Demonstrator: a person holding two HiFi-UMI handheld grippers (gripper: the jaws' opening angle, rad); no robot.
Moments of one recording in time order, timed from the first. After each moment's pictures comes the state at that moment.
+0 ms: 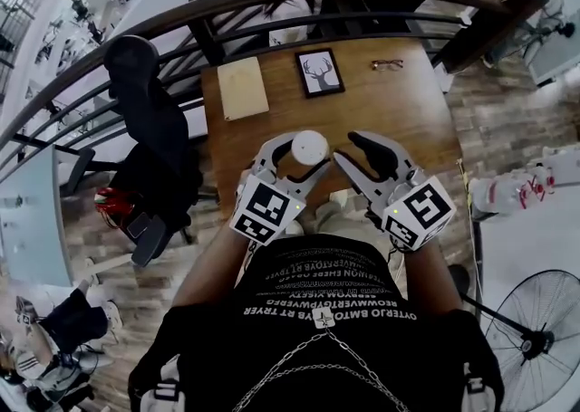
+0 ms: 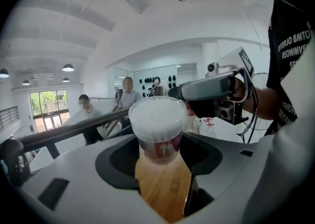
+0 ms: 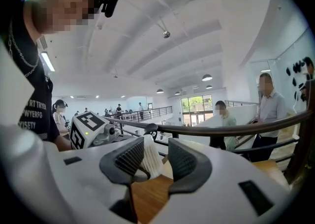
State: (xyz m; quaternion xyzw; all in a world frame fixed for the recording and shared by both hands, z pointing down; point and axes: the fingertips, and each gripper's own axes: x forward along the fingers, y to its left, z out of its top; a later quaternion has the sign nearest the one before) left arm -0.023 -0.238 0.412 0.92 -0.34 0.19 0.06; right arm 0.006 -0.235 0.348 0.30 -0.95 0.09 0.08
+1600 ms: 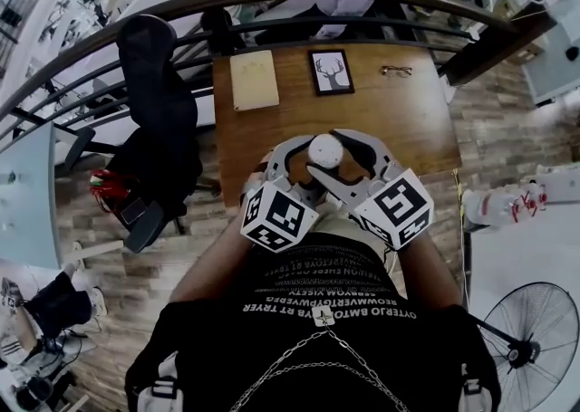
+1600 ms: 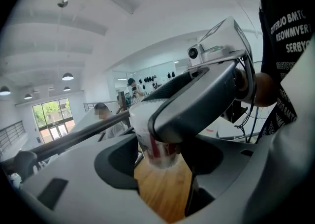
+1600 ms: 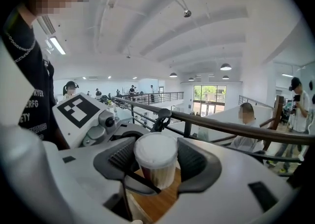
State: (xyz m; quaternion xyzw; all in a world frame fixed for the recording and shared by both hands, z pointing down) left arm -0.038 -0.211 0.407 0.91 -0.35 0.21 0.01; right arm -0.068 -0.209 0.365 0.24 -0.95 0.06 0.21
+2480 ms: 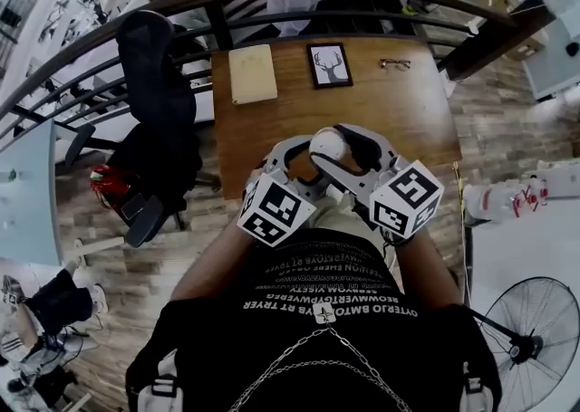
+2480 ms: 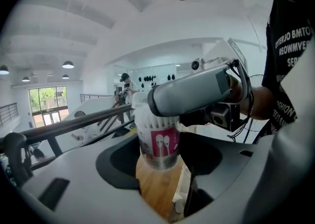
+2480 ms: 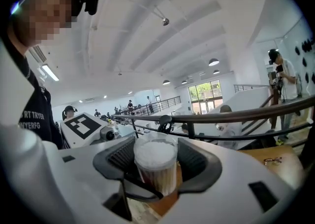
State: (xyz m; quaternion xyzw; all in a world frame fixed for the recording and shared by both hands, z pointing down) left arm -0.026 -0.195 0.413 0.92 -0.33 0.19 0.07; right arm -0.050 -0.205 0.362 0.24 -0.95 0.15 0.11
